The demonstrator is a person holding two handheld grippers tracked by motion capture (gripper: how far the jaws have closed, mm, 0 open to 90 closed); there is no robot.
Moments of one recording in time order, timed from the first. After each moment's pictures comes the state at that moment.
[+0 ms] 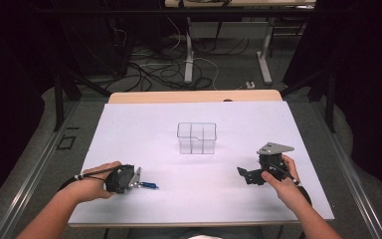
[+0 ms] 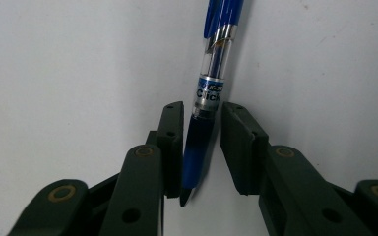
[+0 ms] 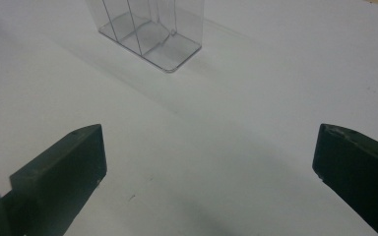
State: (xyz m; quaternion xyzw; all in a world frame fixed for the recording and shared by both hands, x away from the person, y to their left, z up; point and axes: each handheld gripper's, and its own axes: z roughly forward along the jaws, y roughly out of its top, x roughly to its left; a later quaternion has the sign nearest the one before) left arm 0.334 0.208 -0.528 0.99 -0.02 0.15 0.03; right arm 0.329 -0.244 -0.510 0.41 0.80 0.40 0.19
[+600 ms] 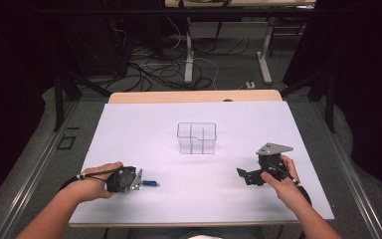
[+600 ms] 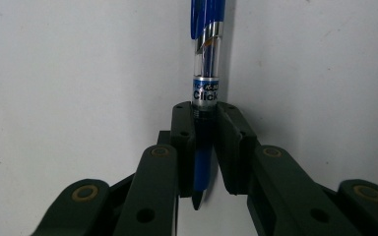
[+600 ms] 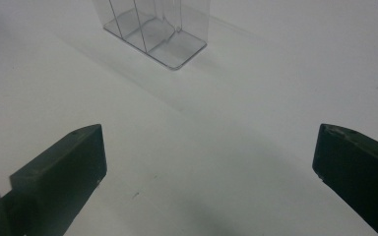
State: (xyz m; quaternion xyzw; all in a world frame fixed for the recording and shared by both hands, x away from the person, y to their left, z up) left arm 0.333 0.204 -0.530 0.99 -0.04 0.17 0.01; right arm 0.329 -0.244 -0.511 0.40 0.80 0.40 0.19
